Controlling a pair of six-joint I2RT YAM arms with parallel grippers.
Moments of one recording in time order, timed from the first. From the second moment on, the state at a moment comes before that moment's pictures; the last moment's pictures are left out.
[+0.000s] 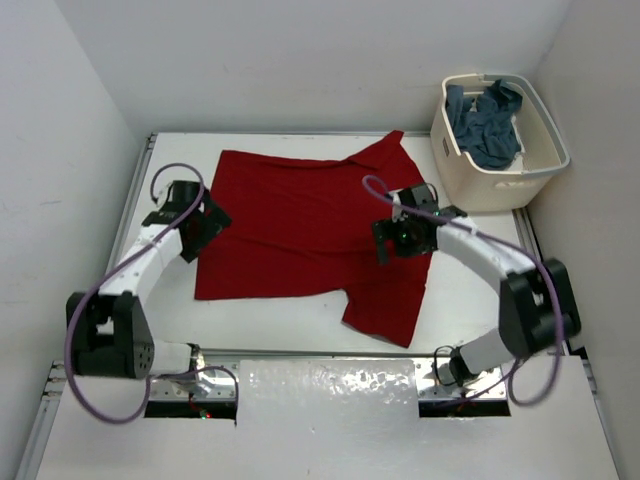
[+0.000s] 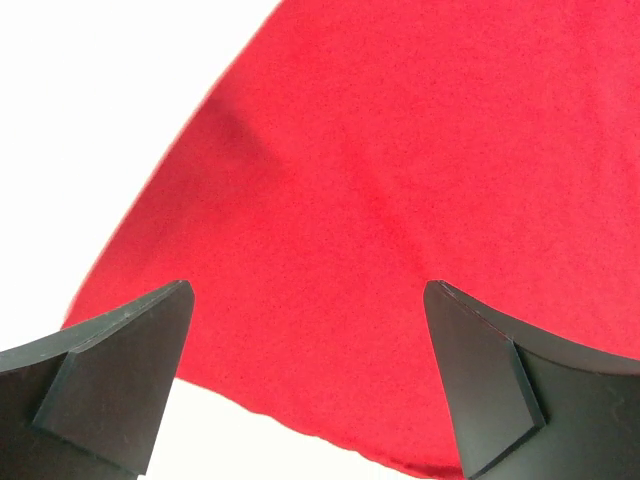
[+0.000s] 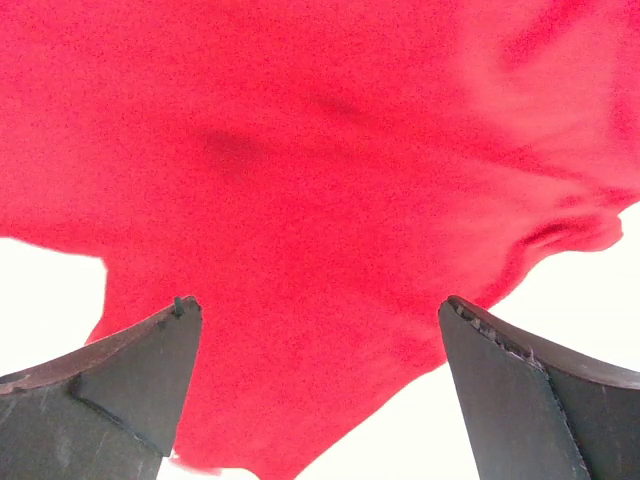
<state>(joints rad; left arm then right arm) -0.04 1.35 0.91 -0.56 -0.17 -0.82 0.32 1.54 0.95 -0.55 -0.06 0.09</state>
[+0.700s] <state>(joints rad) 0.08 1.24 0.53 -0.65 -0.29 -1.04 0.63 1.07 0.59 -0.74 0.04 0.15</state>
